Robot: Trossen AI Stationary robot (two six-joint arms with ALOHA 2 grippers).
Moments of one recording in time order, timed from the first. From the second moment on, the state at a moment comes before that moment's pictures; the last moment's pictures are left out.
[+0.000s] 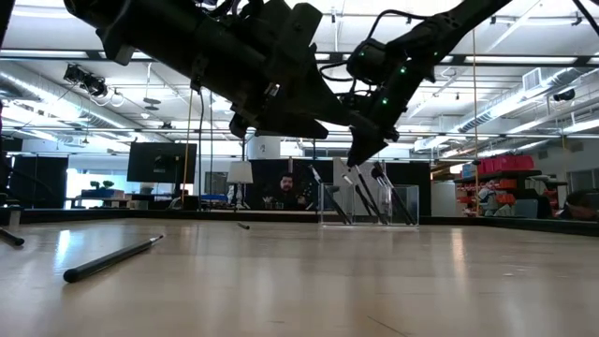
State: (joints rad) left arm -0.34 1.83 0.92 0.47 -0.68 -0.40; right arm -0.47 1.65 1.15 -0.40 0.14 -0.02
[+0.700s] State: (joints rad) left arm -0.35 1.83 0.91 0.43 -0.71 -0.44; right arm -0.13 1.46 1.10 -0.35 0.30 -0.06
